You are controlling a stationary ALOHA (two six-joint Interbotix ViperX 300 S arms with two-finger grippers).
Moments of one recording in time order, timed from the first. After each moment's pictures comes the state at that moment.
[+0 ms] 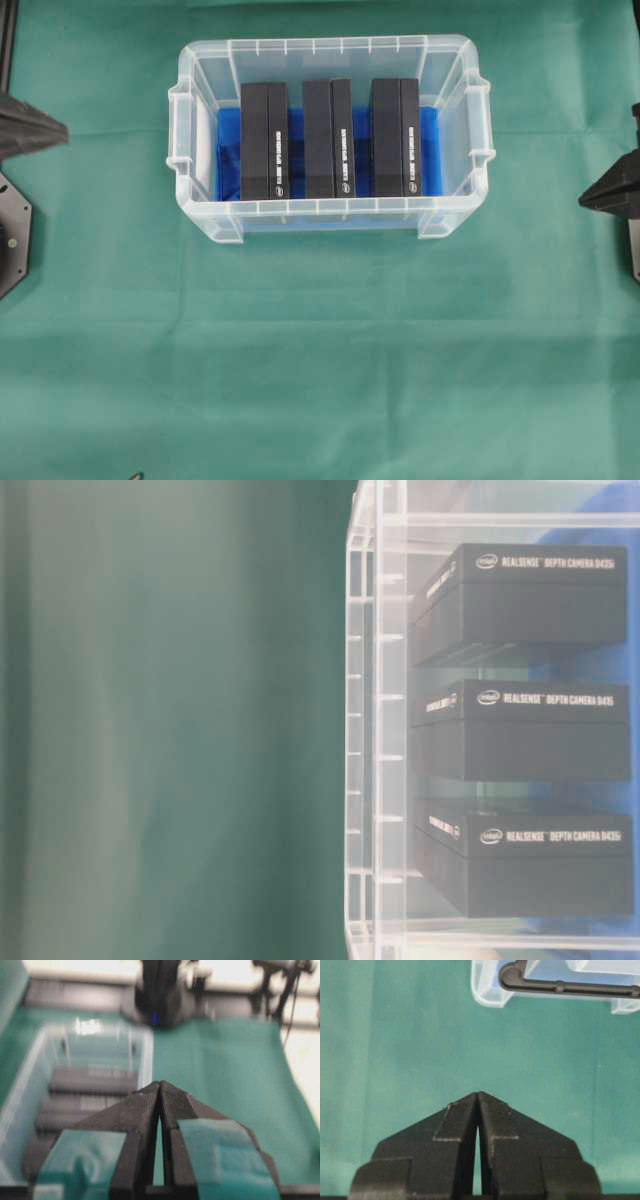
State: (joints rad) left arm 0.00 -0.96 0.66 0.03 0.54 -0.10; right arm -0.01 -0.91 0.92 -0.05 0.96 0.09
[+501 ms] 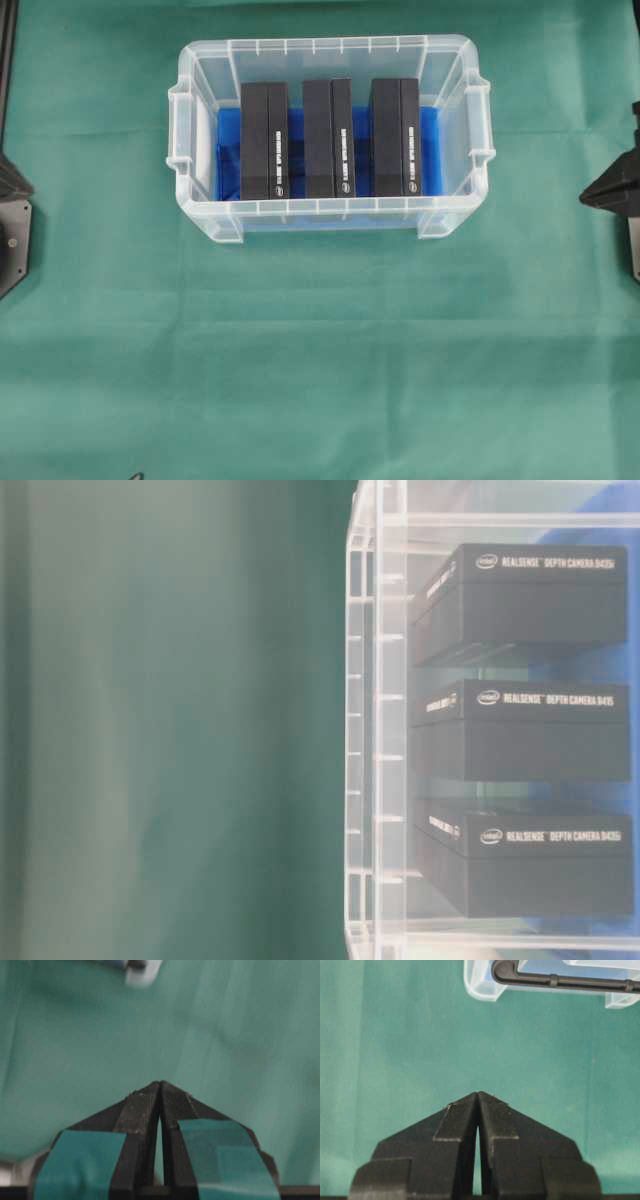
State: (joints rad) left arm -0.02 -0.84 0.59 0.02 1.32 -0.36; right arm -0.01 -0.90 0.93 -0.06 0.97 0.09
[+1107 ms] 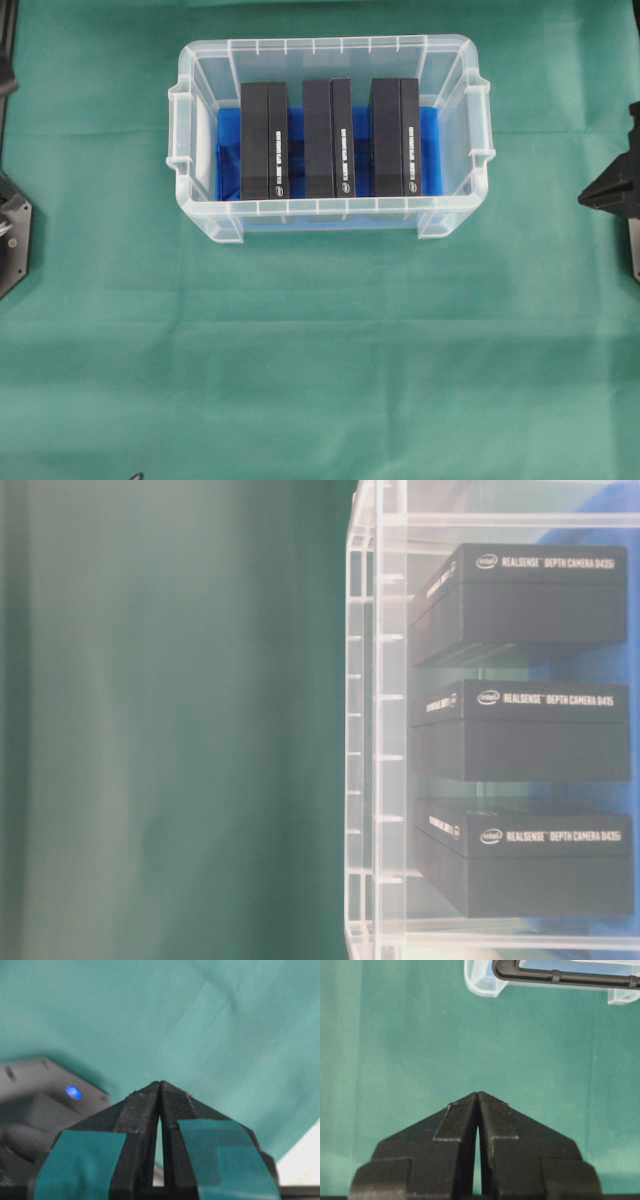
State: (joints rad) left arm -0.02 -0.77 0.58 0.02 1.42 -0.85; right arm -0.01 -0.89 0.92 -0.06 0.98 0.09
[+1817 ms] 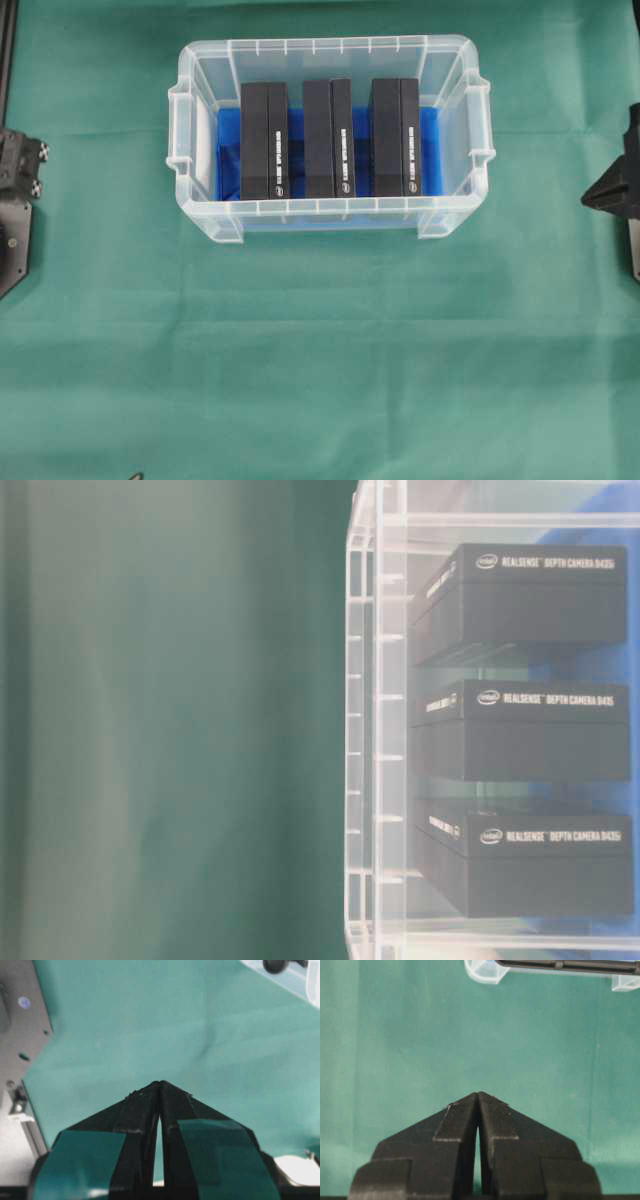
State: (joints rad) left arm 0.04 -0.71 0.56 0.04 1.48 -1.47; right arm -0.01 -0.87 0.92 -0.06 1.01 0.10
